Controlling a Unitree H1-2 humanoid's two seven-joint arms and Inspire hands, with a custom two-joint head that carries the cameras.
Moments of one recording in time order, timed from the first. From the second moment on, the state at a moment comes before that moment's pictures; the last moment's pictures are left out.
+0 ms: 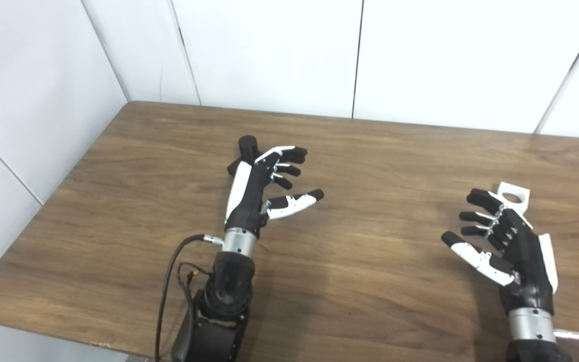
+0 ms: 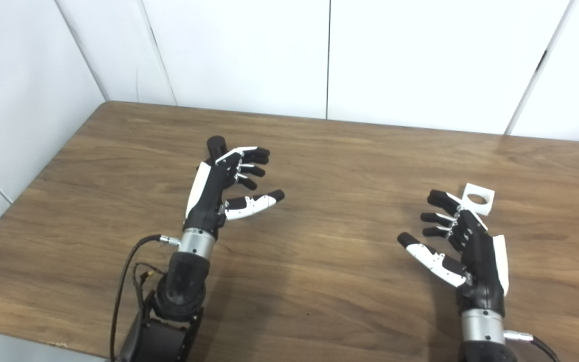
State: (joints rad) left arm -0.14 0.04 -0.03 -0.11 0.39 0.05 0.12; right arm -0.02 -0.04 0.02 -0.12 -0.13 -0.04 -0.07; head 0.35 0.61
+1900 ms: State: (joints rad) left arm -0.35 0.35 -0.11 -0.03 1.04 0.42 0.08; right arm -0.03 -0.05 0.01 -0.11 -0.10 -0.04 -0.05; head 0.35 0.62
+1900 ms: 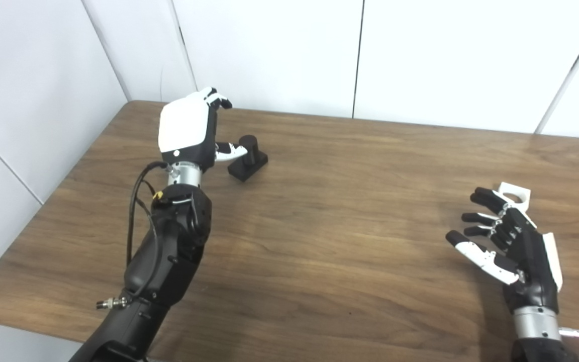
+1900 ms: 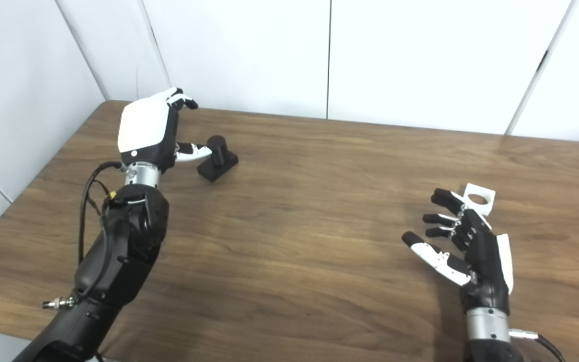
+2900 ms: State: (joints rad) left arm -0.39 0.23 -0.05 0.18 1.16 0.46 -0.03; right arm -0.01 -0.05 0.01 -0.12 -0.12 -0.04 -0.05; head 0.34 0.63
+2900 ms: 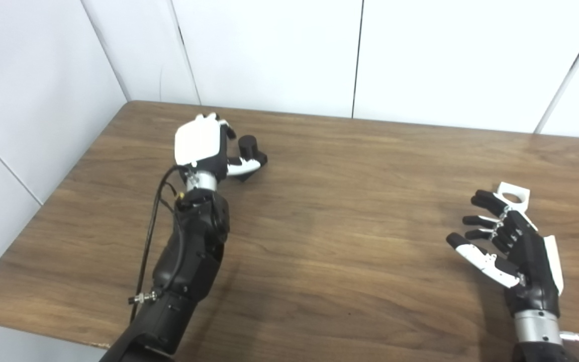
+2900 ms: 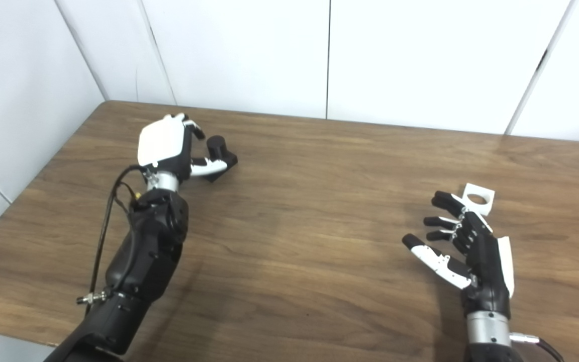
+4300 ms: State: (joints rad) left arm -0.49 0.31 -0.12 0.45 0.78 0.30 0.19; right arm 0.02 -0.05 0.00 -0.15 -0.13 -0.04 -0.06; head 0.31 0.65
